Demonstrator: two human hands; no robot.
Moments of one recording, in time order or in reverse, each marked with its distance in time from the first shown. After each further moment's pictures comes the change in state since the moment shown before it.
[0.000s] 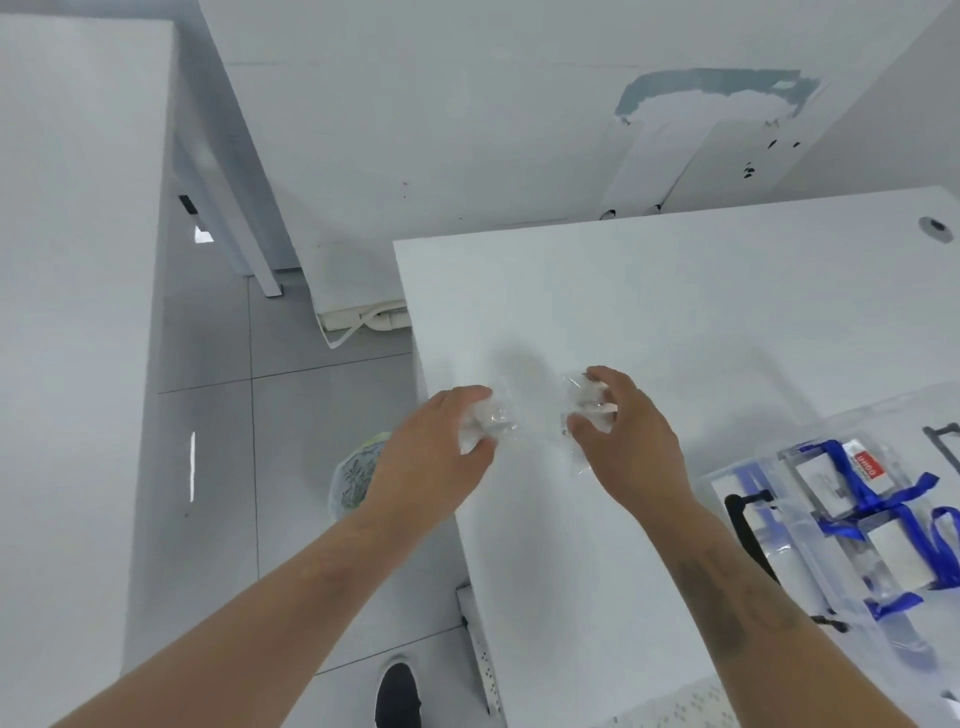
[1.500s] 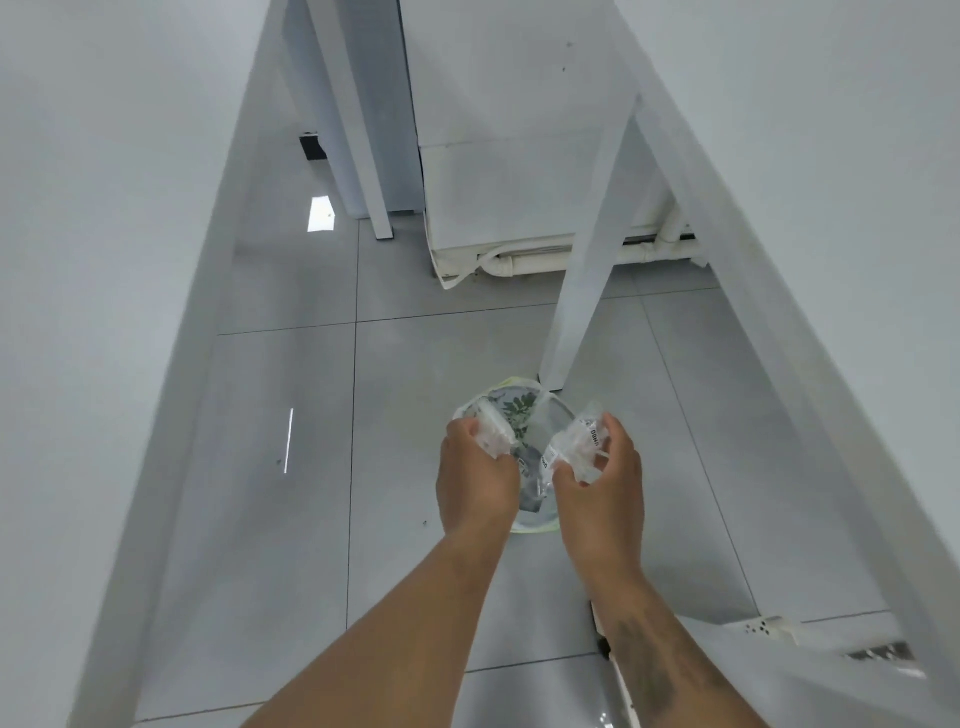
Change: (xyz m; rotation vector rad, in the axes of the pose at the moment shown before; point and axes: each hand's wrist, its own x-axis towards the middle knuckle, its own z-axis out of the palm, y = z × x) left_hand -0.011 -0.319 0.143 -0.213 0.312 -0.609; right_hand -0.041 0.067 0.398 0.392 0.074 0.082
